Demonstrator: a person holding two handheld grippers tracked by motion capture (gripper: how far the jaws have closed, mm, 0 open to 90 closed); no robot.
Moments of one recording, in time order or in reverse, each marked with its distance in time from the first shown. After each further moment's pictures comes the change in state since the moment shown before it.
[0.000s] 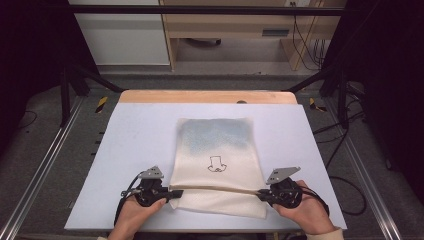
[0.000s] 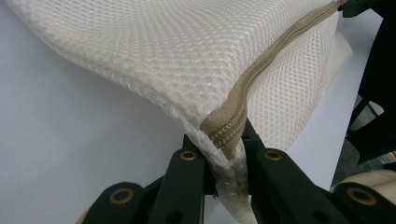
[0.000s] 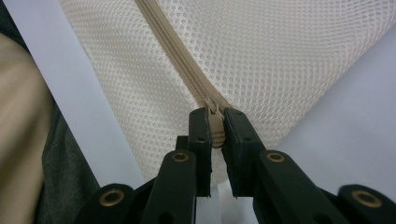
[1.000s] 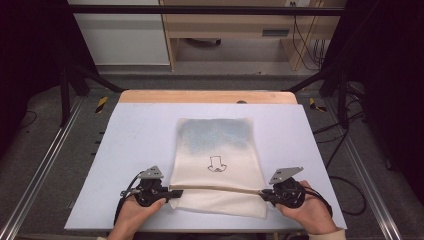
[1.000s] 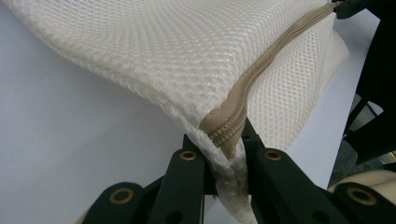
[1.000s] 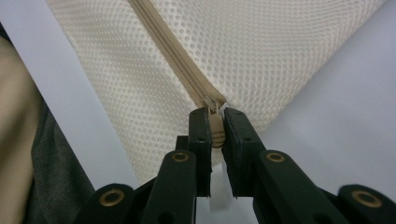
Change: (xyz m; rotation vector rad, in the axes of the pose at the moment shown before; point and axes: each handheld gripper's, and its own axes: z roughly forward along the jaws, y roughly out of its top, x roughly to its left) left arm -0.001 0.001 -0.002 -0.008 0.000 0.005; right arm -0.006 -0.006 -0.001 0.015 -0.020 0.016
